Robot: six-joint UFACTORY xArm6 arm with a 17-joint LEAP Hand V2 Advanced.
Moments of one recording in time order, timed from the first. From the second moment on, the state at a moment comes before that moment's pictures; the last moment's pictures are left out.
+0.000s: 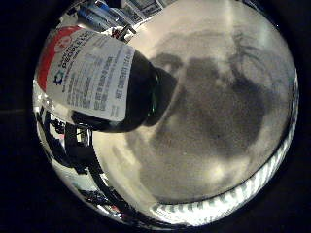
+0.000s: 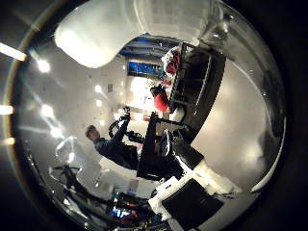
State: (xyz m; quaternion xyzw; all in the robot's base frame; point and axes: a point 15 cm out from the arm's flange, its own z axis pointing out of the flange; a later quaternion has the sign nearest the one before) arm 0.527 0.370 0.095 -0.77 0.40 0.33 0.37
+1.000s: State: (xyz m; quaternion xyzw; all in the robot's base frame) arm 0.570 0.277 0.128 -0.79 0.43 0.27 0.35
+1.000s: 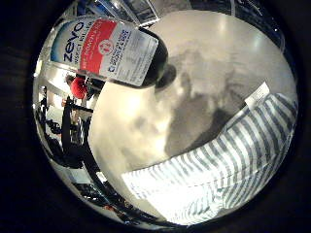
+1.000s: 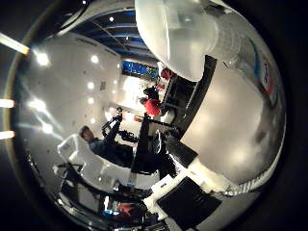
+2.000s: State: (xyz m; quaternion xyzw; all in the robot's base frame) arm 0.557 0.266 0.081 -0.80 0.44 0.28 0.31
